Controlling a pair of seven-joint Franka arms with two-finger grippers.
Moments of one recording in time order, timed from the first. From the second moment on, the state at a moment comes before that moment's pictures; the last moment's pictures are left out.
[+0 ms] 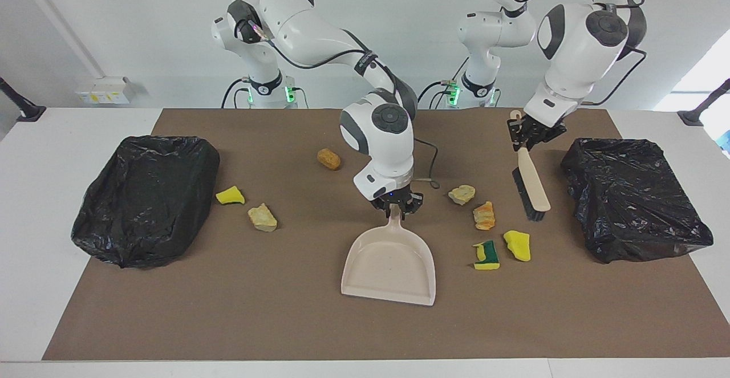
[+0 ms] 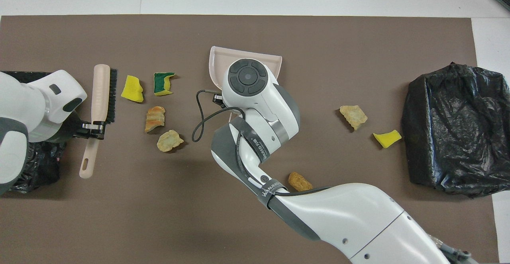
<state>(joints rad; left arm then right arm) -0.07 -0.06 -0.05 -1.94 -0.01 1.83 -0.03 0.48 0.69 0.16 -1.30 -0.07 2.08 0.86</state>
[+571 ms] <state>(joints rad) 0.00 0.08 -0.05 -1.92 0.08 2.02 0.01 0.48 0.64 0.16 -1.30 -0.07 2.00 0.68</state>
